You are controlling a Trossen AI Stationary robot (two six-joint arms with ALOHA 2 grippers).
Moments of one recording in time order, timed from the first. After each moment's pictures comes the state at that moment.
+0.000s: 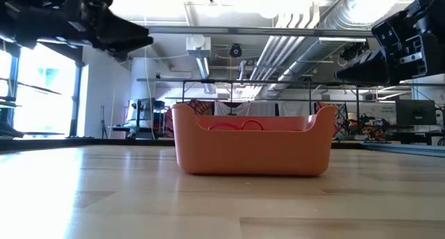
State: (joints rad) left arm 0.09 0.74 0.21 0.49 0.00 0.03; right arm -0.07 0.44 0.01 0.28 -0.01 -0.11
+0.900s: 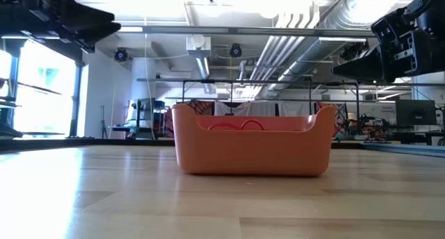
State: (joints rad) left arm 0.14 0.15 0.16 0.07 0.01 0.03; right arm -0.07 0.44 0.01 0.33 0.05 -0.10
